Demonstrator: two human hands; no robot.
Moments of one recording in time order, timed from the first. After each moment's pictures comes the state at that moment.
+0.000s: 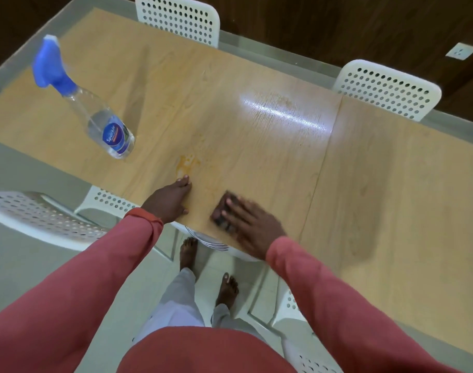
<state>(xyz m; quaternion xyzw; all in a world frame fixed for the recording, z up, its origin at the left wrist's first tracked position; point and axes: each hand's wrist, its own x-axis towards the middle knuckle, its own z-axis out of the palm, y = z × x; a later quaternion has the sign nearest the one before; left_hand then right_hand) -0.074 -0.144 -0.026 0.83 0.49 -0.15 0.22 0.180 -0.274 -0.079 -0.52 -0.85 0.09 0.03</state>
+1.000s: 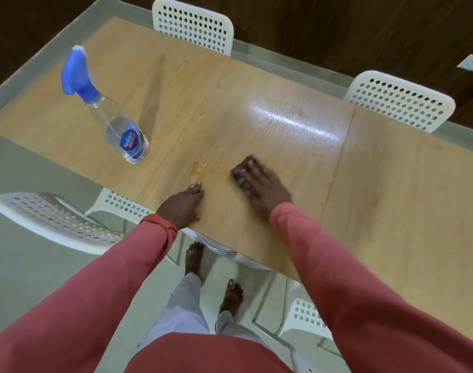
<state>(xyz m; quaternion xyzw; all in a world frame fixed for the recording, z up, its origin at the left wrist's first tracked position) -0.077 -0.142 -0.029 0.82 0.49 -0.14 0.25 0.183 -0.169 -0.063 -0.62 -0.77 0.13 -0.01</state>
